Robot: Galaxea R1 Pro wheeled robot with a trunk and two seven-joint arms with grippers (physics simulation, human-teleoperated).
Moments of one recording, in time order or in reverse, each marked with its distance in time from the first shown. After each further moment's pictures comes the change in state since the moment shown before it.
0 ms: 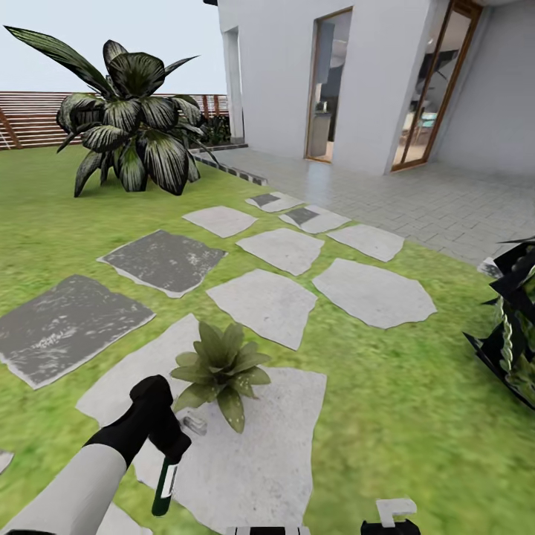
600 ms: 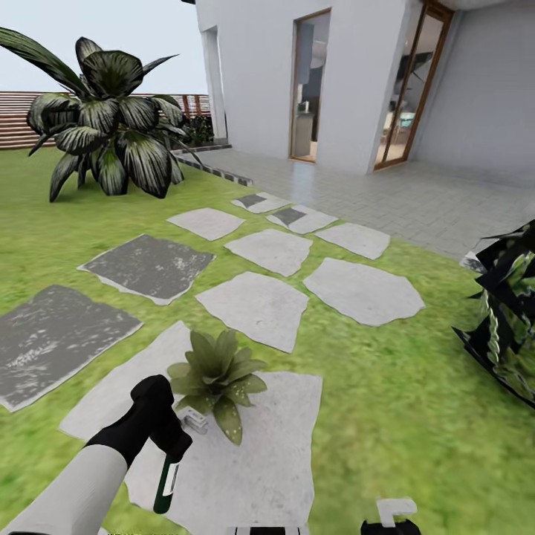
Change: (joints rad) left arm 0.005 -0.005 -0.001 -0.014 0.003 0.001 0.009; right arm 0.000 -0.001 -0.001 0.000 0.000 0.000 -0.001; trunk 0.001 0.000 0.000
